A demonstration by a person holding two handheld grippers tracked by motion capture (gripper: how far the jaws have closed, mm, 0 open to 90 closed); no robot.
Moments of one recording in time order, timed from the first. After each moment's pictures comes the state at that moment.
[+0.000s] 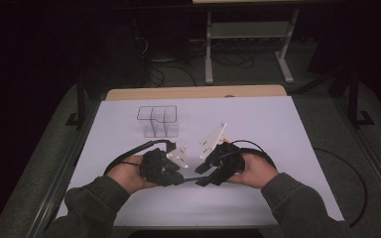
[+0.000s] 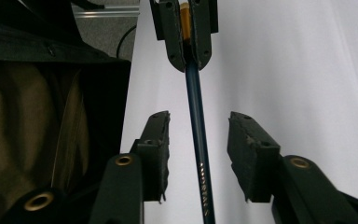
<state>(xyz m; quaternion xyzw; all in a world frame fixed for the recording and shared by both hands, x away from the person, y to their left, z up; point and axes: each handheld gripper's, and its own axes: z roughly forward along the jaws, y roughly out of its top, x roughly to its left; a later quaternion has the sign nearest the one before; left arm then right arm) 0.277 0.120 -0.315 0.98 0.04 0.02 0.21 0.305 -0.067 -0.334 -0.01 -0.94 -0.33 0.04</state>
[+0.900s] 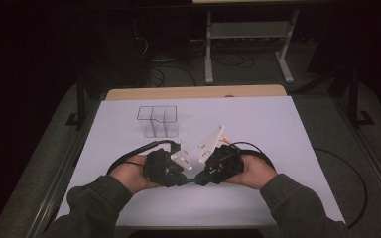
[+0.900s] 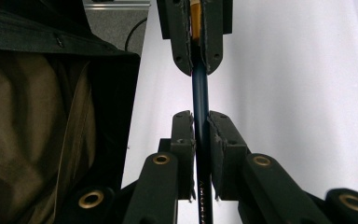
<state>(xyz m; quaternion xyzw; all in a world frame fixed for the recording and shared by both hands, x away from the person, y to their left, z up) 0.275 0.114 -0.311 0.98 0.03 0.02 0.21 0.301 -0.065 -0.337 0.00 -0.95 -0.32 0.06</state>
